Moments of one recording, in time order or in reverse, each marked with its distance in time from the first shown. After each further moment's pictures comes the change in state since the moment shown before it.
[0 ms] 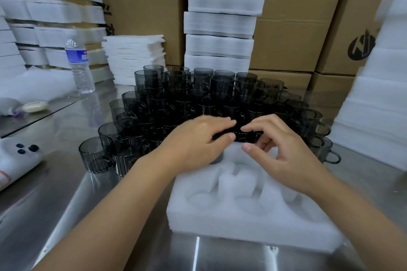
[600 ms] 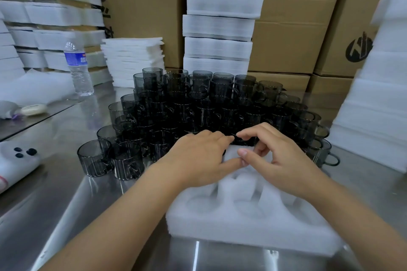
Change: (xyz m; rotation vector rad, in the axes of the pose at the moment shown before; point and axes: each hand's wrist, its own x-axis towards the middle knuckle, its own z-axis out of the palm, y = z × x) left_hand -0.001 0.012 0.011 0.334 -0.245 -0.025; right_hand 0.001 0.000 0.003 -0.046 -0.087 0.035
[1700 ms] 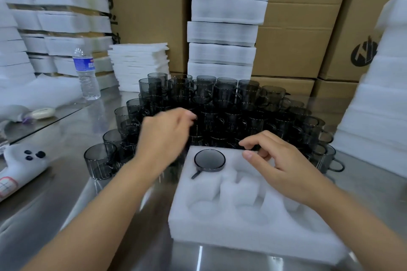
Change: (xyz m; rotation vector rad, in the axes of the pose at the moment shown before) left_hand -0.010 -0.043 -0.012 -0.428 0.672 -0.352; right_hand -0.001 -0.003 -0.003 0.002 -0.072 0.051
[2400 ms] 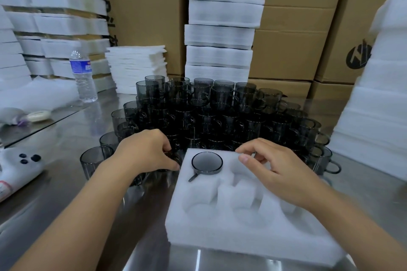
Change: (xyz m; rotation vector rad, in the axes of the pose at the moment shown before) left_hand 0.008 -0.026 -0.022 0.524 -0.585 -0.203; right_hand 0.000 0.000 0.001 -0.001 0.007 0.018
